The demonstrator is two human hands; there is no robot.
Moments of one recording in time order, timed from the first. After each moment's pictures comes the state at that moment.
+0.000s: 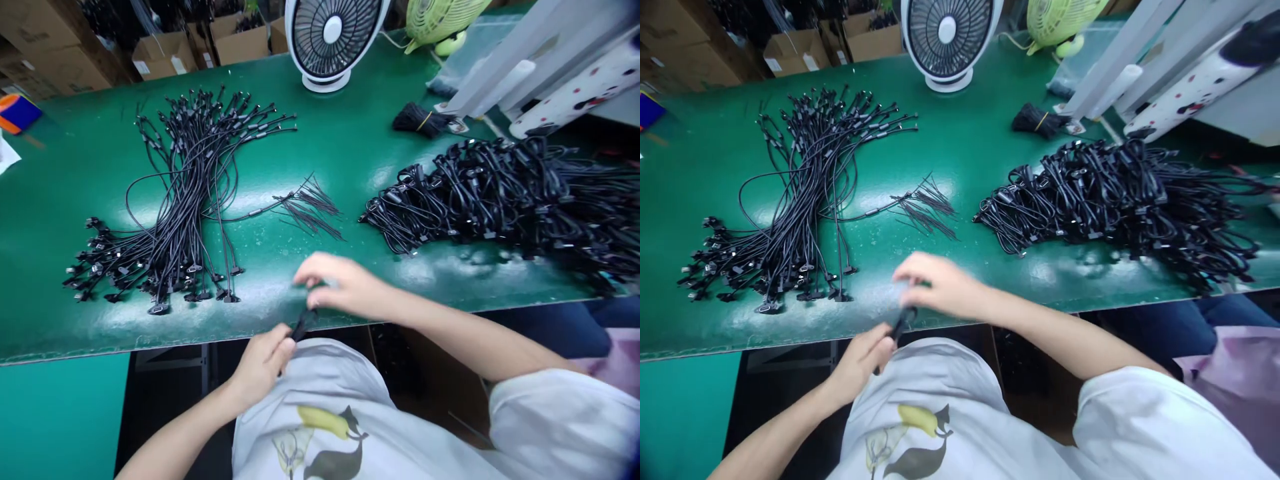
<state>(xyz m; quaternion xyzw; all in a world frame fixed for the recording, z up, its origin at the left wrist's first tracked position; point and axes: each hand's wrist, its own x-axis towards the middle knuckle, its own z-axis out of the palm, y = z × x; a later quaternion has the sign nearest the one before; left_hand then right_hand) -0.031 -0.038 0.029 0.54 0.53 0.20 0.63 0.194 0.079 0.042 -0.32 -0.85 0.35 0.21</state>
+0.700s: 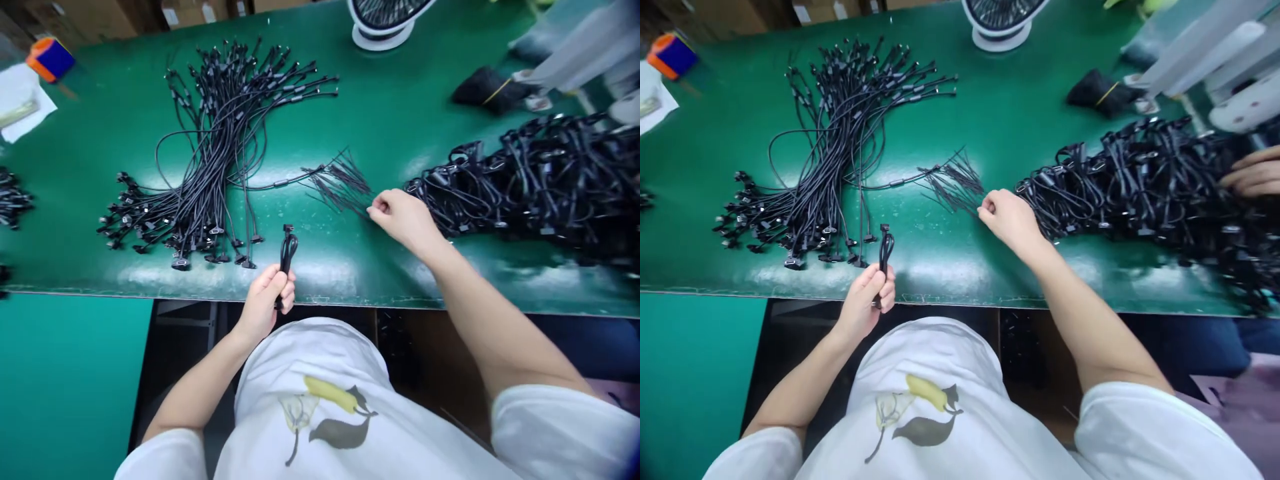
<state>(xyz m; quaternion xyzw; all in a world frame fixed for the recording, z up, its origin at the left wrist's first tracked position) -0.019 -0.021 0.048 0.22 0.47 0.48 0.71 0.242 0.148 0.001 -0.63 -0.75 0.14 0.14</state>
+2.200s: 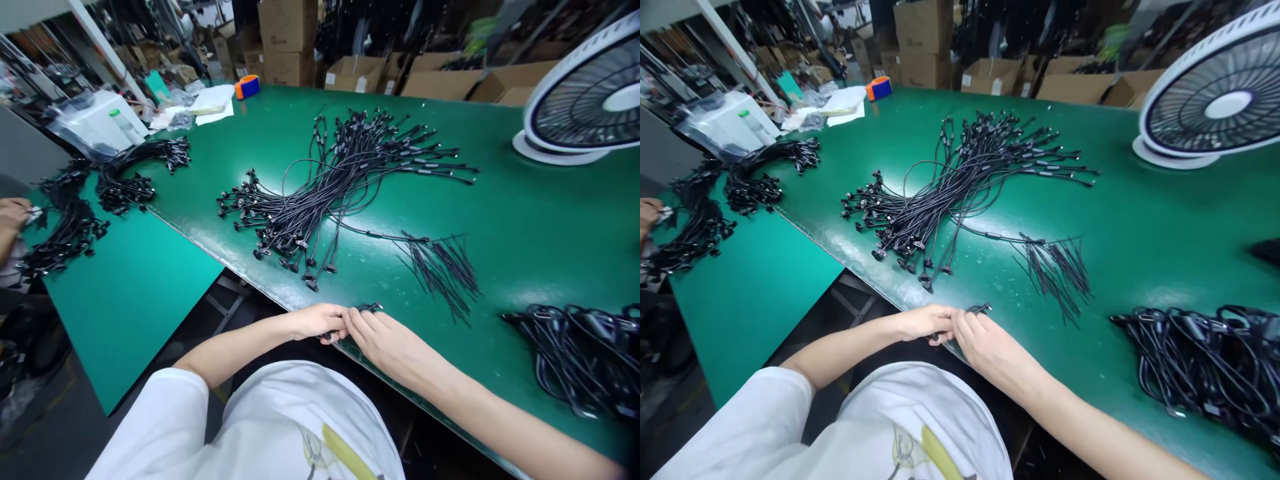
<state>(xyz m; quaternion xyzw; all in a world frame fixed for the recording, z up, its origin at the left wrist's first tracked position) -0.043 -0.015 -0.006 0.33 0.48 0.33 0.74 0.133 0.052 0.027 0.04 -0.97 -0.22 0.11</state>
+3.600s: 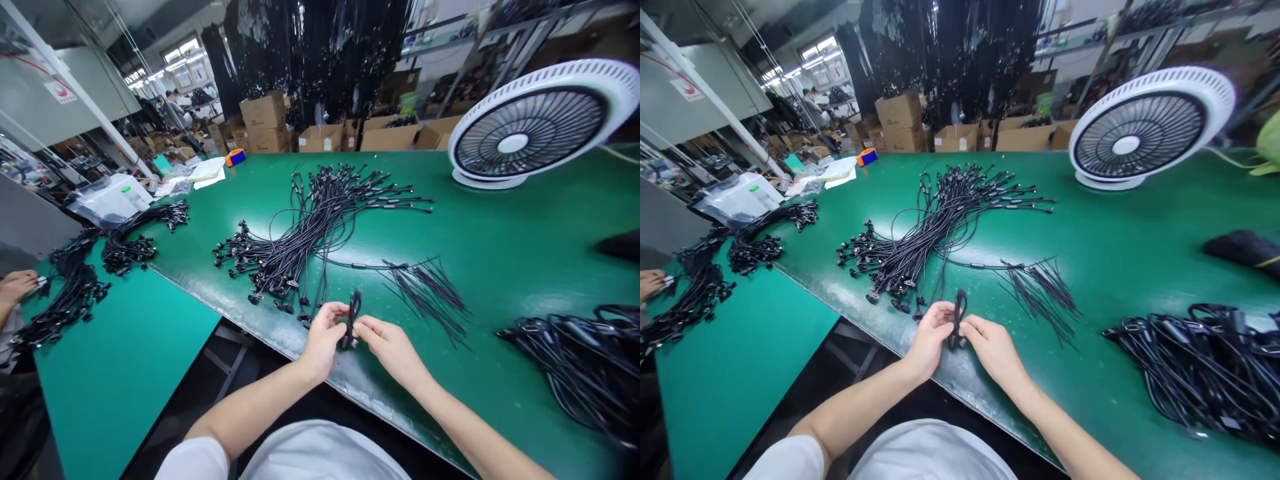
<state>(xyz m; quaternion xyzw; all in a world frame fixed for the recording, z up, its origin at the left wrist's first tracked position) -0.016 0.016 0.014 0.24 0.47 0.66 0.53 0.113 0.086 0.013 -0.37 -0.80 0.42 0.20</state>
